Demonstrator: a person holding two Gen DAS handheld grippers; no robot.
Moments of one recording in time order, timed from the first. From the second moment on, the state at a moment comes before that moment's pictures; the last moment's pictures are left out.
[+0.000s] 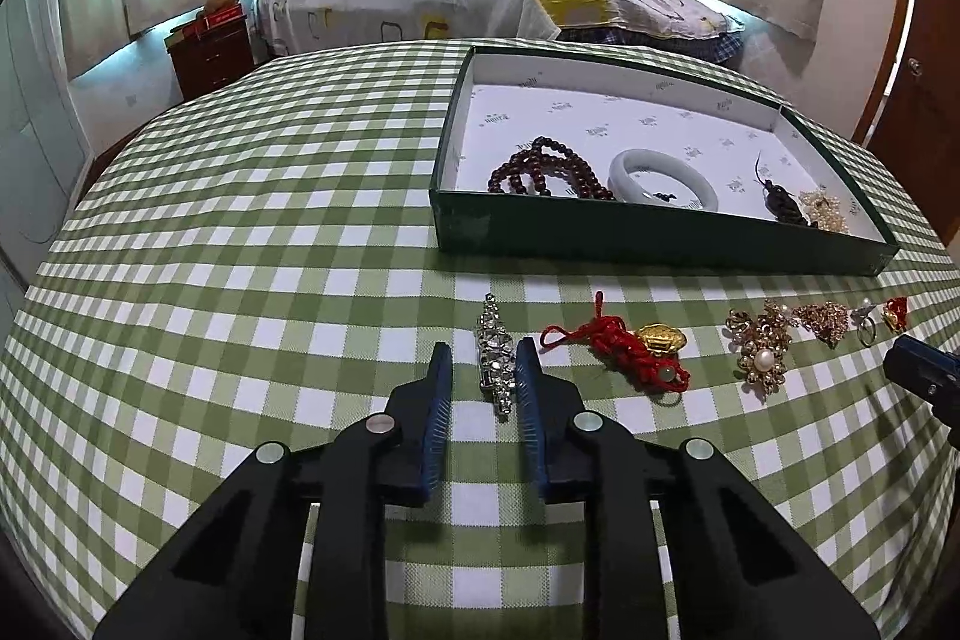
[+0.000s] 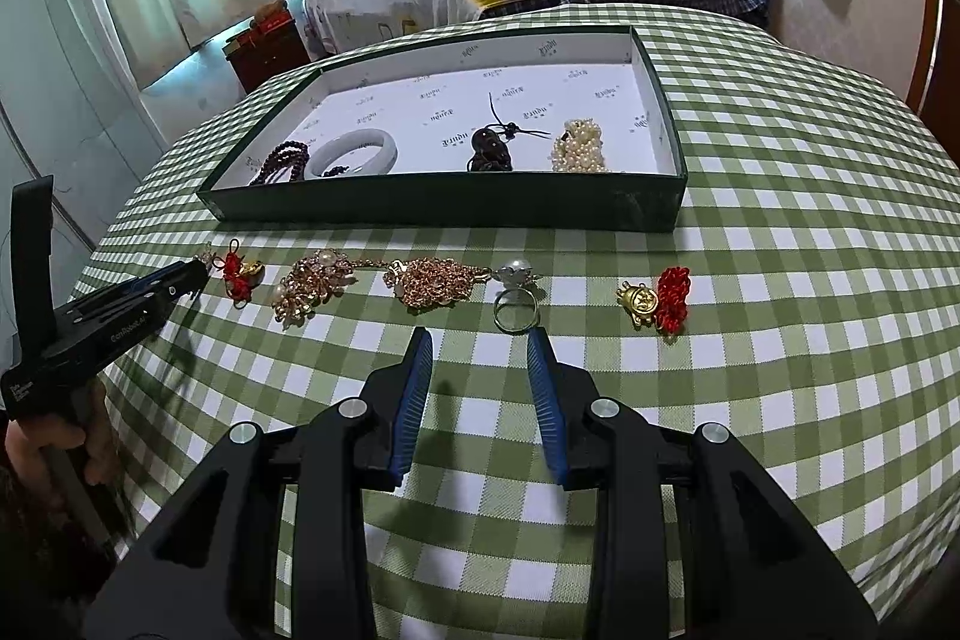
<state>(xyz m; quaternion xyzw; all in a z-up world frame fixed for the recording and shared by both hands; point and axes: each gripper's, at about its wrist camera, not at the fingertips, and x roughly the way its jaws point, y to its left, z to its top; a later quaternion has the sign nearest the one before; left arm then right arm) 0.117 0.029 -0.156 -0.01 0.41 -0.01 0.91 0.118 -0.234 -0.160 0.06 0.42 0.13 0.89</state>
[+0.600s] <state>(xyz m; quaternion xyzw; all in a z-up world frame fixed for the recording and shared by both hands) 0.119 0.031 -0.156 0.00 0.40 -0.01 0.92 0.133 -0.238 -0.160 0.05 0.42 0.12 0.90</state>
